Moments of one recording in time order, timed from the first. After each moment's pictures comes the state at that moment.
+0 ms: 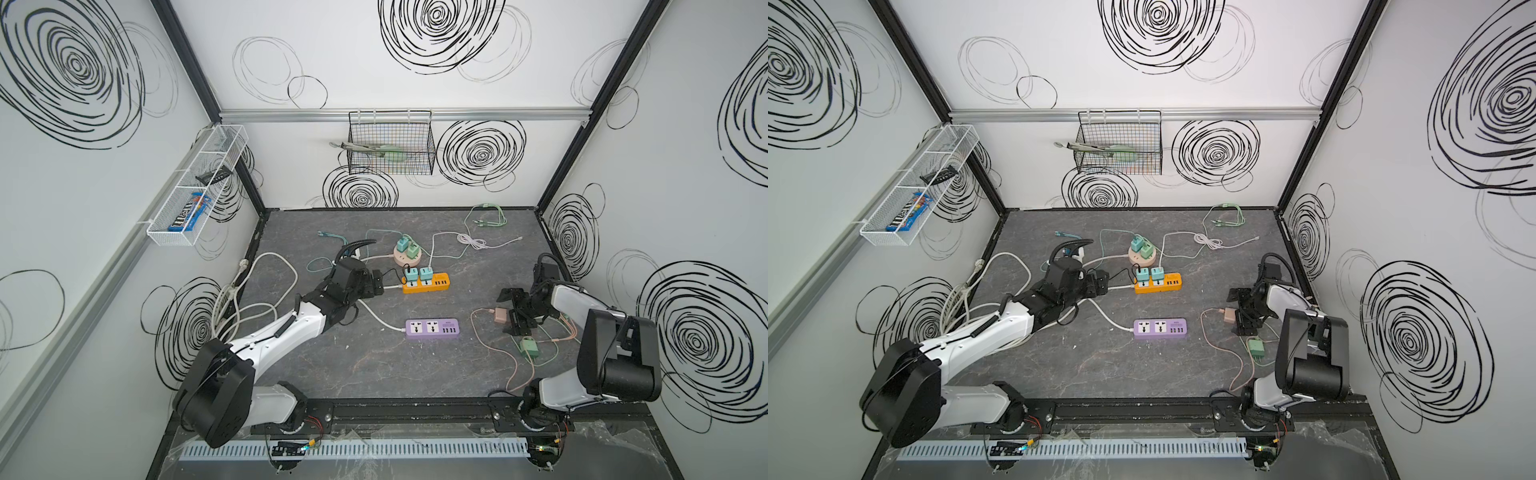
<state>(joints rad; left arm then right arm) -0.52 1.32 0.76 -0.11 -0.16 -0.57 -0.20 1.49 0.76 -0.65 -0.37 1.33</state>
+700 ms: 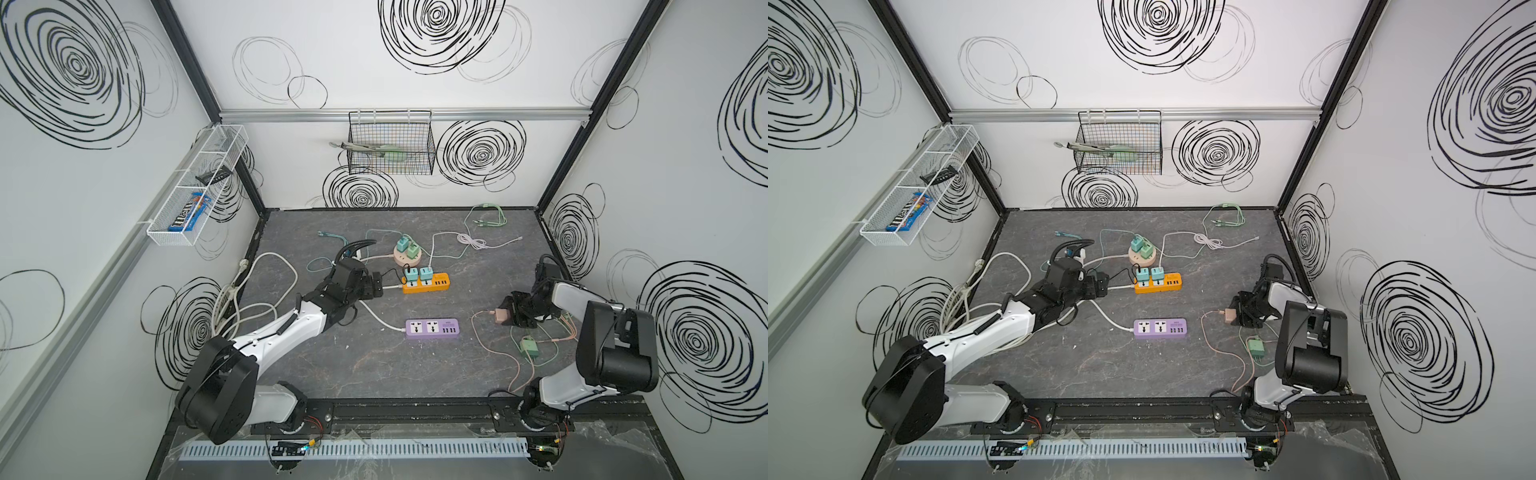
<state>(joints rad) -0.51 1.33 0.75 -0.10 -0.11 -0.52 -0.22 1.53 0.77 -0.64 -0.38 1.37</state>
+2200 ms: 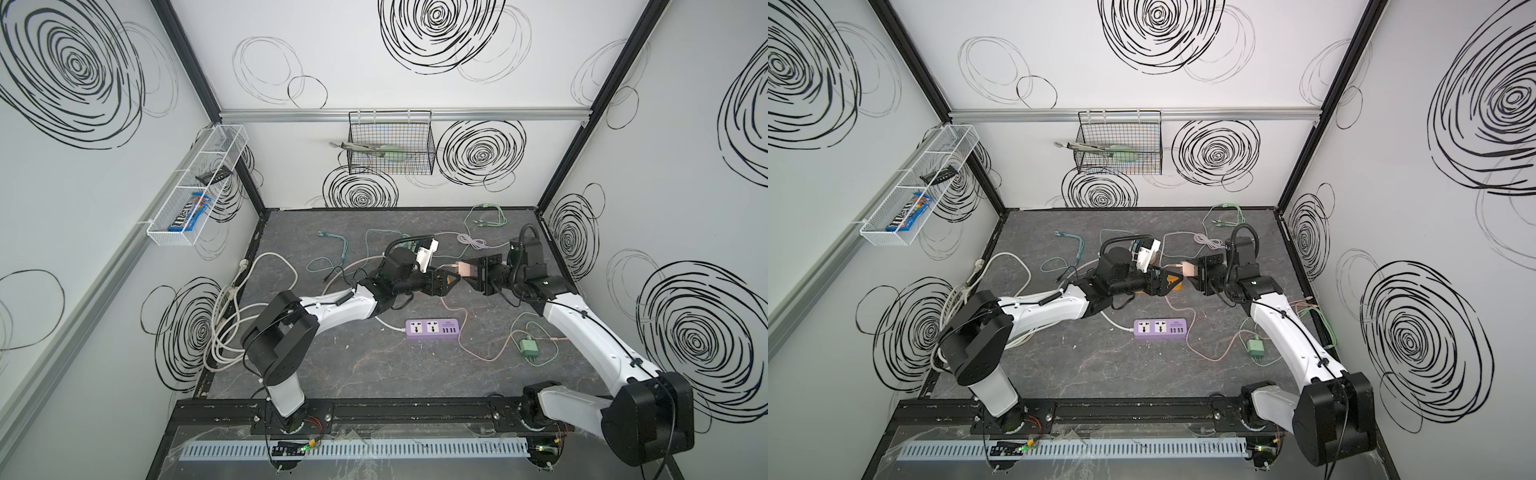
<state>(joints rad) -0.76 1.74 1.07 0.34 0.38 -0.59 0.24 1.17 0.89 -0.35 -0.46 1.73</state>
